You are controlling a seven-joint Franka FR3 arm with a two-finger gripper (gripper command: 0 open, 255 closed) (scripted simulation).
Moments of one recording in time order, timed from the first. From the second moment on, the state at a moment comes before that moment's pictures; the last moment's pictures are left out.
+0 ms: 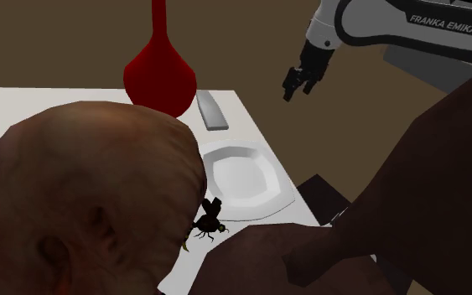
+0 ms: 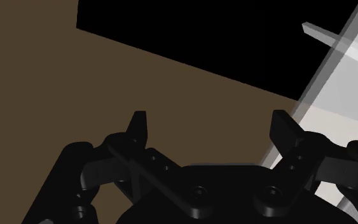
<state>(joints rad) -0.01 -0.64 0.16 -2.28 0.00 1.71 0.13</state>
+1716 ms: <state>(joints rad) 0.03 0.10 0.47 -1.75 -0.05 1.83 0.82</state>
